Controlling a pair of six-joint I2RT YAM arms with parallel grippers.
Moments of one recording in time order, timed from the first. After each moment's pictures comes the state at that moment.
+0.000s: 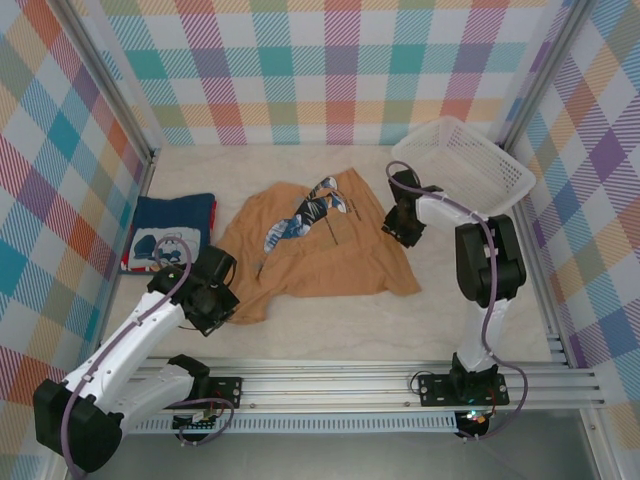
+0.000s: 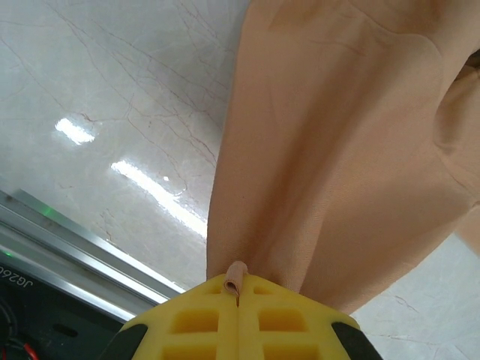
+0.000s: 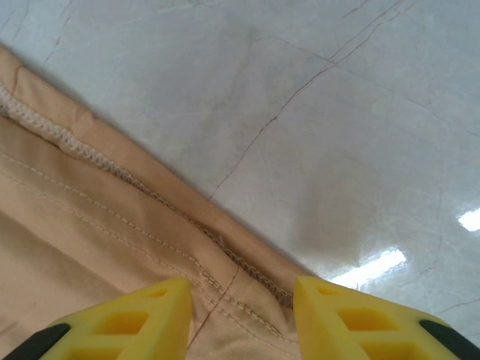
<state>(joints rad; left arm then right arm) -0.42 0.95 0.77 -1.19 -0.03 -1.18 0.31 1.96 1.37 -0.70 0.02 0.94</state>
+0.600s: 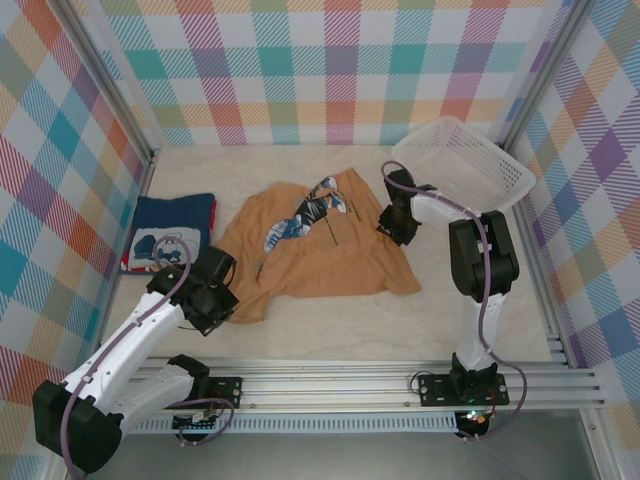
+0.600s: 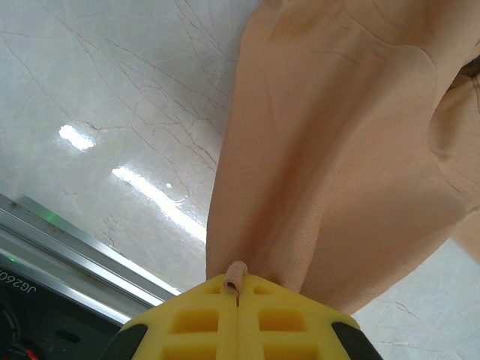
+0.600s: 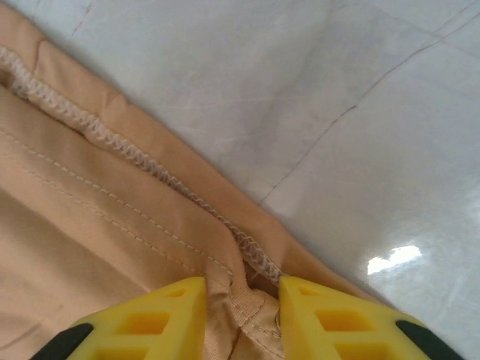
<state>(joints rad) -0.42 0.95 0.77 -1.19 -0.05 -1.18 0.32 2.01 1.41 -0.68 -0.05 0.93</state>
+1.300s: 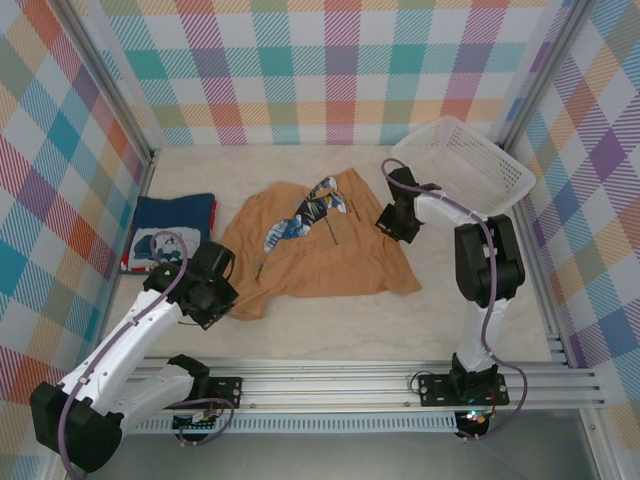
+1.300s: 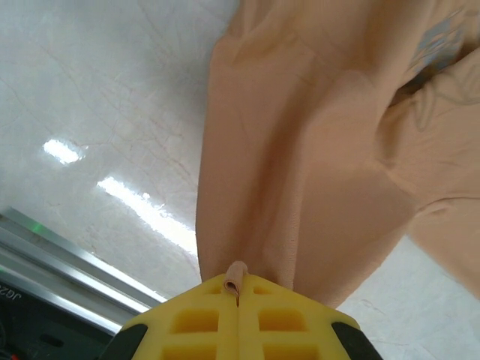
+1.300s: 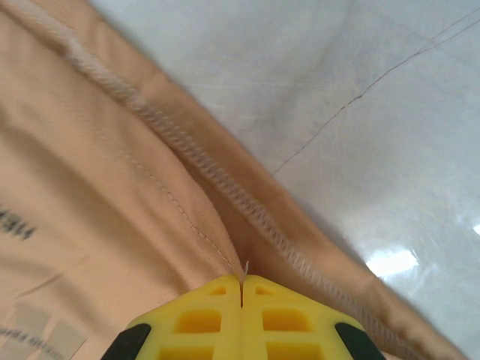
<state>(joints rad) -0.42 0.96 0.85 -1.19 -0.07 -1.17 0.32 1.93 1.39 -0.70 -0.06 0.85</state>
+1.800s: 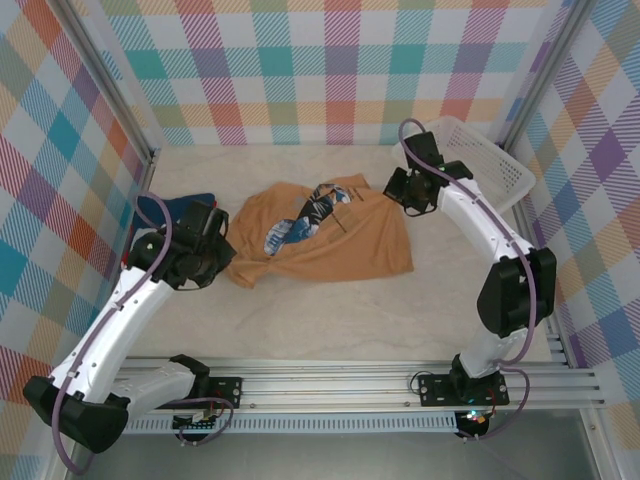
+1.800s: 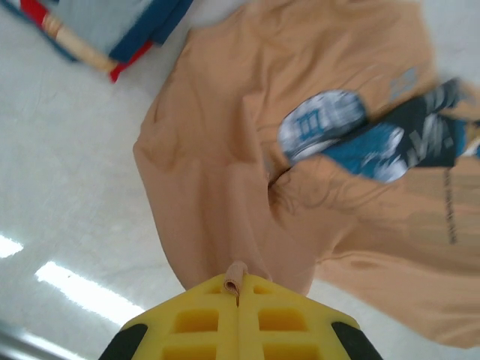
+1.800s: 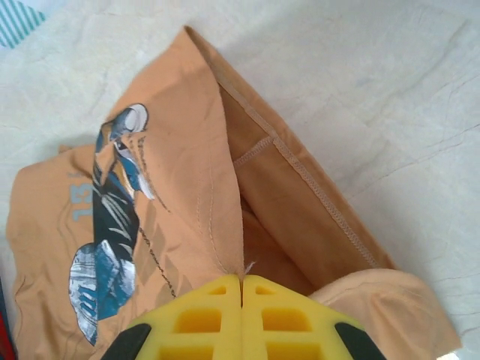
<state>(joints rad) -0.42 1.08 1.24 -1.19 -0.21 -1.10 0.32 1.69 1.56 -0.82 -0.03 0.73</state>
